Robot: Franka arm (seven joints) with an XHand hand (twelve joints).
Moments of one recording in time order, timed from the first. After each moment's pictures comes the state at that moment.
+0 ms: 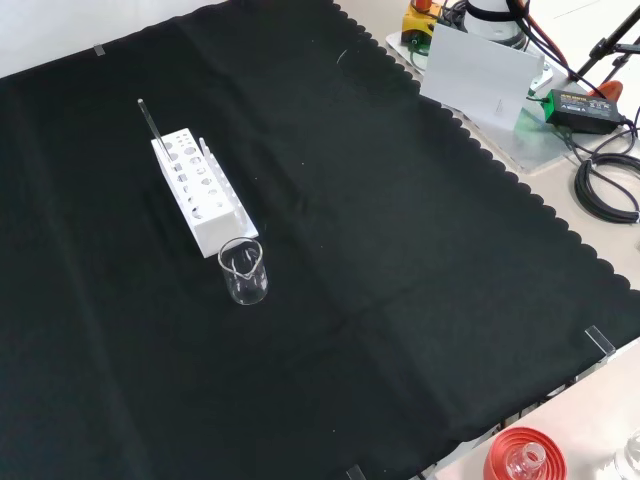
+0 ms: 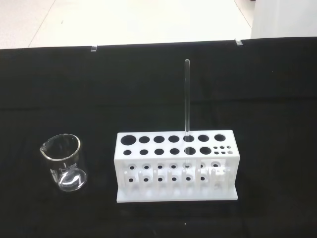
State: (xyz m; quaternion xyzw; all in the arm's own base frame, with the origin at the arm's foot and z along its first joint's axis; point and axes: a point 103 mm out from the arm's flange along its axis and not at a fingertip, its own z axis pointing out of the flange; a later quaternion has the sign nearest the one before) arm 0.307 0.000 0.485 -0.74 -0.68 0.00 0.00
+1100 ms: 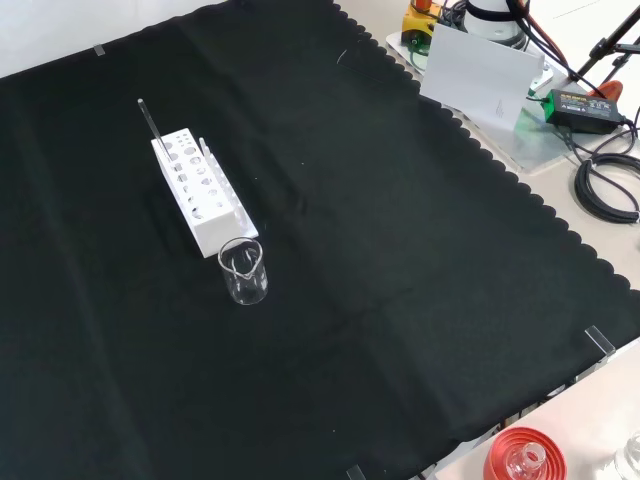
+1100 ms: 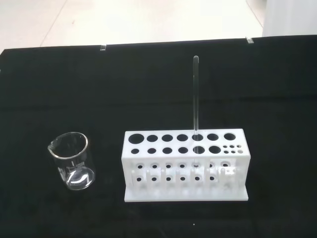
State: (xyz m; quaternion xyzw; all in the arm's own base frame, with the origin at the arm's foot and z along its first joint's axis) arm 0.312 -0.004 0.474 -0.73 -0.69 -0.01 0.01
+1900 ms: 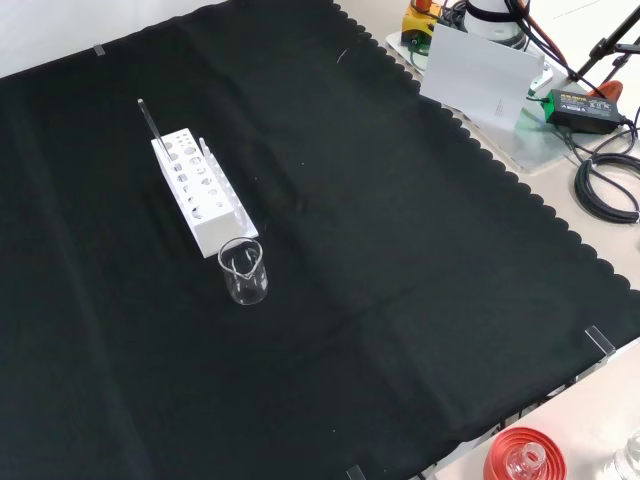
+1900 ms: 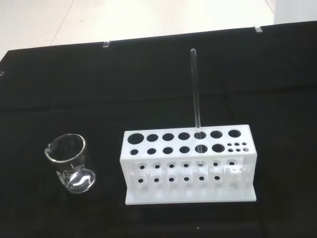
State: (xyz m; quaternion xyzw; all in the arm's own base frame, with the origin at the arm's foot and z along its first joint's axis) arm 0.343 -0.030 0.454 -0.72 -0.69 -0.02 0.04
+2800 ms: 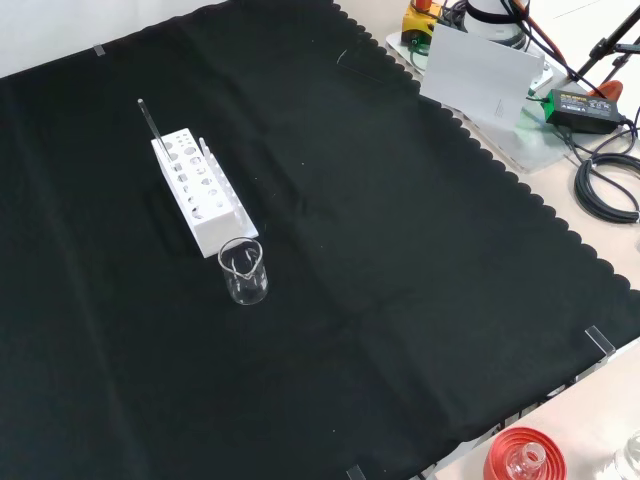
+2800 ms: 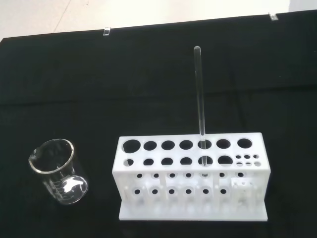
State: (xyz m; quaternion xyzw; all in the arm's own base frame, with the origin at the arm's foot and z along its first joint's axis) arm 0.417 -0.039 0.428 -0.71 -0.70 -0.01 0.06
